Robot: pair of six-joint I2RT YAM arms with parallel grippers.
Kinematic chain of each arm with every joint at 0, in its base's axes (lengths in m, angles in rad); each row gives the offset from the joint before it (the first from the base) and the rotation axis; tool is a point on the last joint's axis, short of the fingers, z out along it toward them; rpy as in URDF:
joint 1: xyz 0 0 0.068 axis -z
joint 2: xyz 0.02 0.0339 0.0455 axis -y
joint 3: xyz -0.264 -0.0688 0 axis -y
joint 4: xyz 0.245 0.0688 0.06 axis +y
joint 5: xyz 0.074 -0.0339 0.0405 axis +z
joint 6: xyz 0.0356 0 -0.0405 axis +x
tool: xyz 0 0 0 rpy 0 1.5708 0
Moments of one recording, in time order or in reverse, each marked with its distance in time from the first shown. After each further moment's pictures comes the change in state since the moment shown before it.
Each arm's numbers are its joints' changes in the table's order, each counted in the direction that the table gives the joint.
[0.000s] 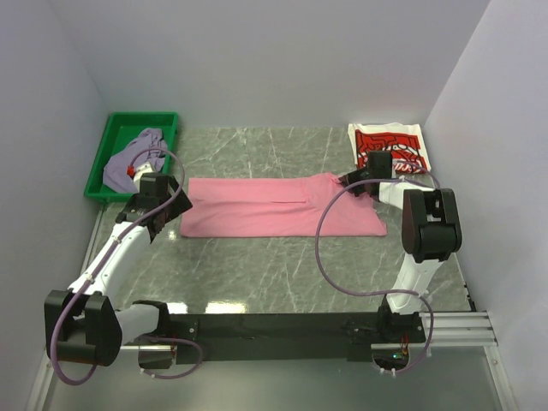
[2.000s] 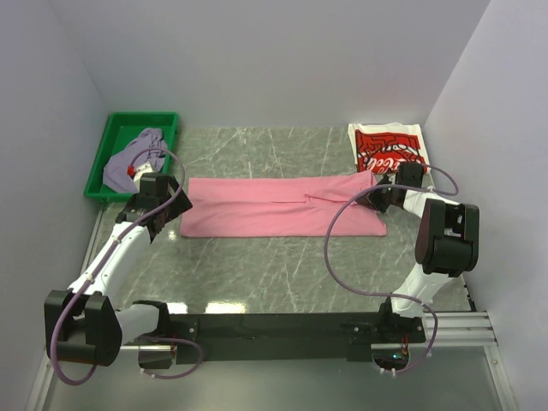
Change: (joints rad) left arm 0.000 0.000 0.000 0.000 0.000 0.006; right arm 0.219 0.126 -0.112 0.179 0.332 -0.539
